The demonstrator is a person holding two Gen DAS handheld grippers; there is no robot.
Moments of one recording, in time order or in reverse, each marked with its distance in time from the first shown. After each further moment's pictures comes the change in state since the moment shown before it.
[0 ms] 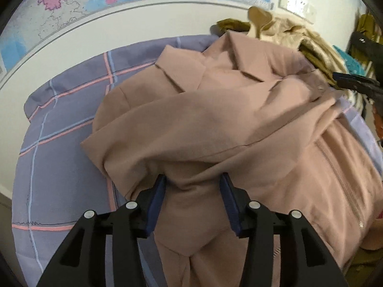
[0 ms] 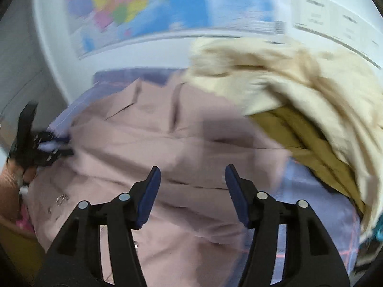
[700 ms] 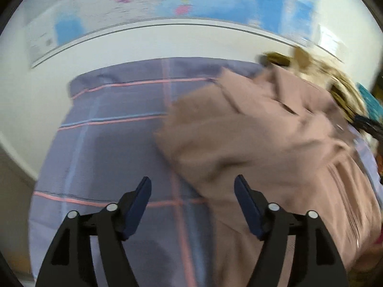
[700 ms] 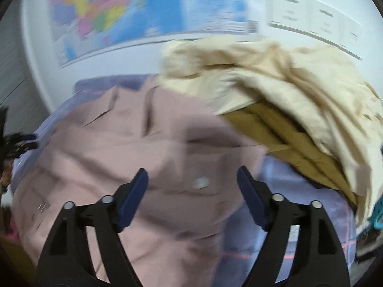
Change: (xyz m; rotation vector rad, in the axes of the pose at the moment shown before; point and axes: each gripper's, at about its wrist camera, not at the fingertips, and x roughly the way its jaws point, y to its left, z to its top) left arm -0.051 0.060 -0.016 -0.225 -0.089 0.135; right arm -0.002 -0.039 -0.003 0.113 -0.091 -0.155
